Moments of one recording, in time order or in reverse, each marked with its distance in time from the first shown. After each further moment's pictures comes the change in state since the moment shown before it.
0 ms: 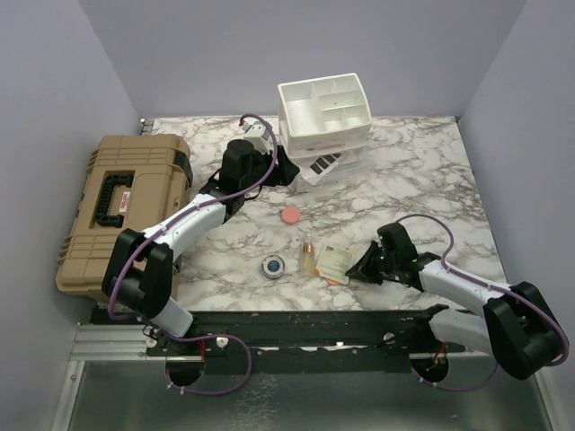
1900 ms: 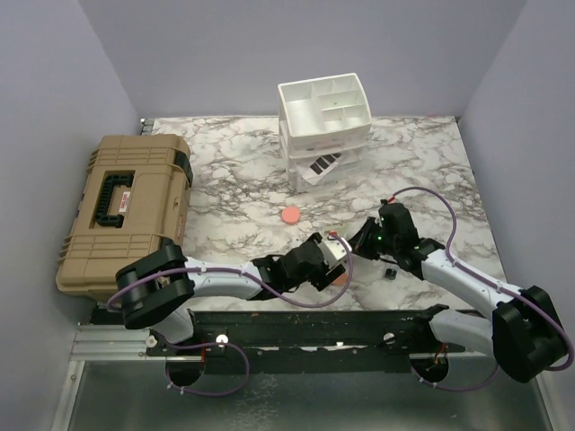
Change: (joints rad) left arm -0.691 -0.036 -0.364 0.122 -0.383 0.417; right arm 0.000 -0.017 0.167 0.026 0.037 -0.142
